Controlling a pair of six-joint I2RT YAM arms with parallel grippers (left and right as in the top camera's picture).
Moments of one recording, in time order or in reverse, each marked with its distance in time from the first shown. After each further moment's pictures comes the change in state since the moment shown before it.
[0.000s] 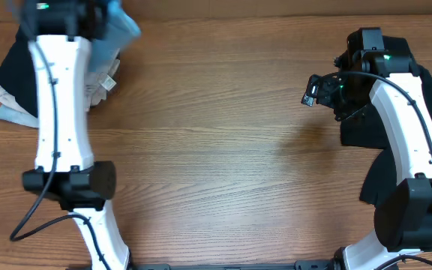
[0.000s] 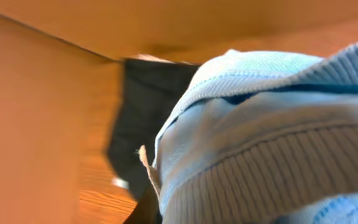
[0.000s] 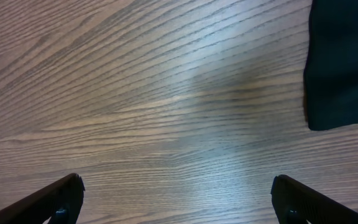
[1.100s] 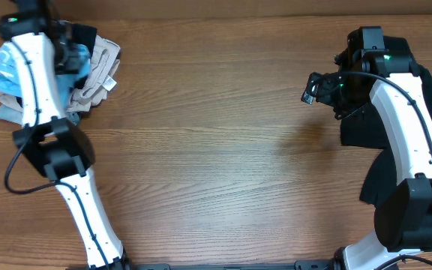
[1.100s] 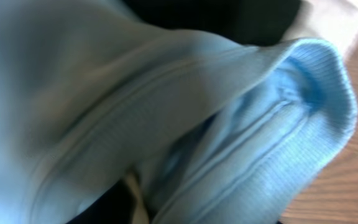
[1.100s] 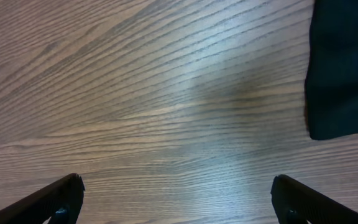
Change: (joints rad) left arm 0.272 0.417 0.021 -0.054 0.363 -0.060; right arm 0.000 0.000 0.000 0.028 0.000 0.000
